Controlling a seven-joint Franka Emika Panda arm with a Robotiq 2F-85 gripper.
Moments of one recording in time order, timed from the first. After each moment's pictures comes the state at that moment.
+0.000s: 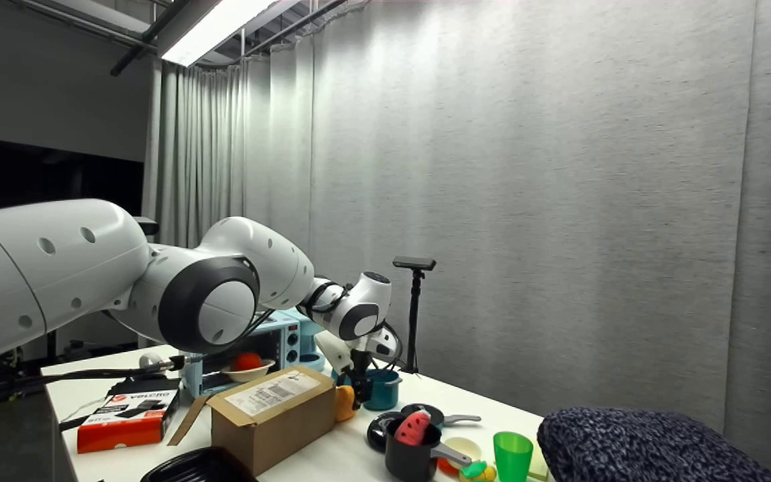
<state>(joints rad) 0.22 1.18 0.11 -0.84 0.22 2.16 0.32</state>
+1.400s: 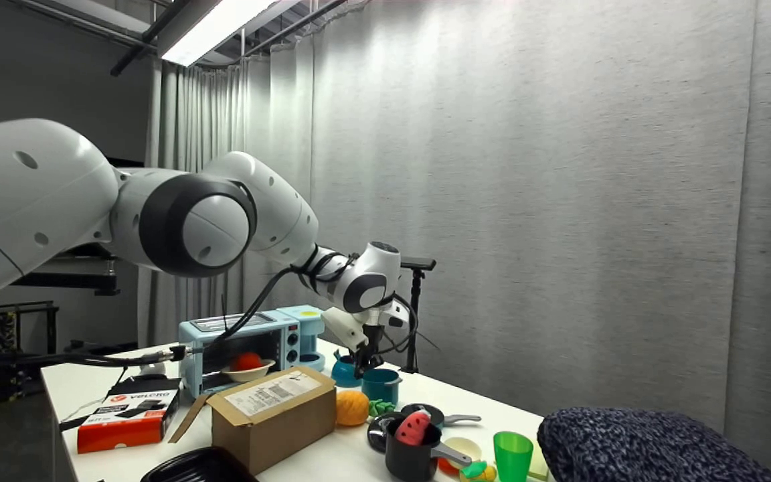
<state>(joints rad) 0.14 0.90 0.14 -1.18 0.23 2.27 0.17</state>
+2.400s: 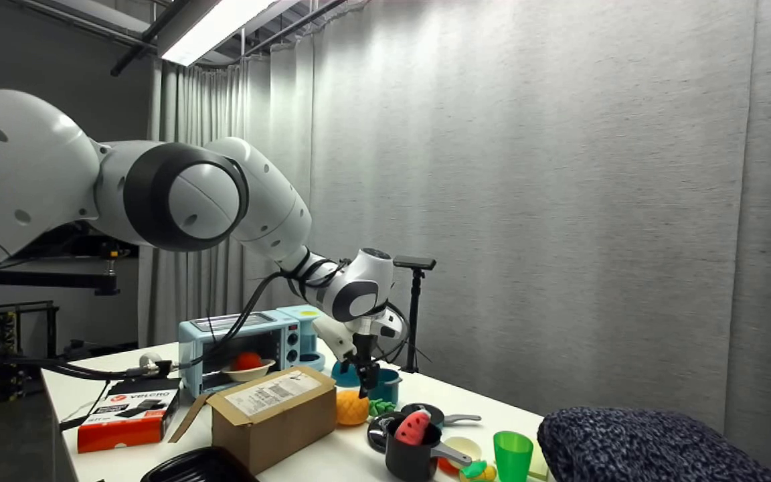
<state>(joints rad) 0.14 0.82 0.13 -1.37 0.23 2.36 0.24</state>
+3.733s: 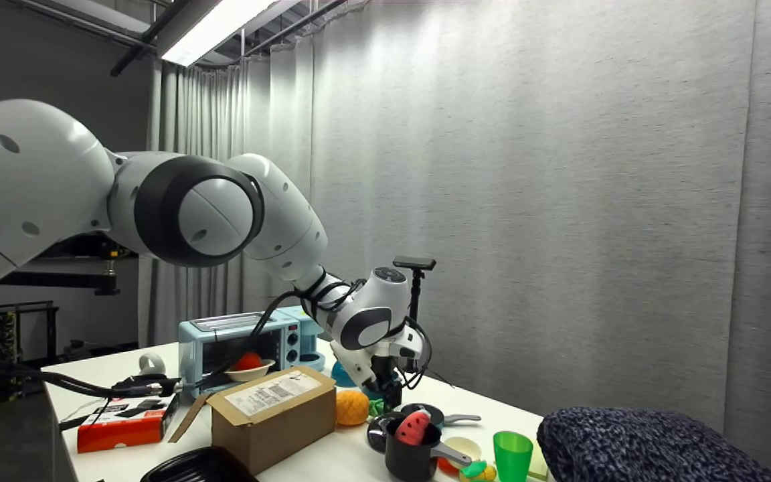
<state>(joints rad) 0.05 0.86 0.17 -1.42 0.27 2.58 0.14</state>
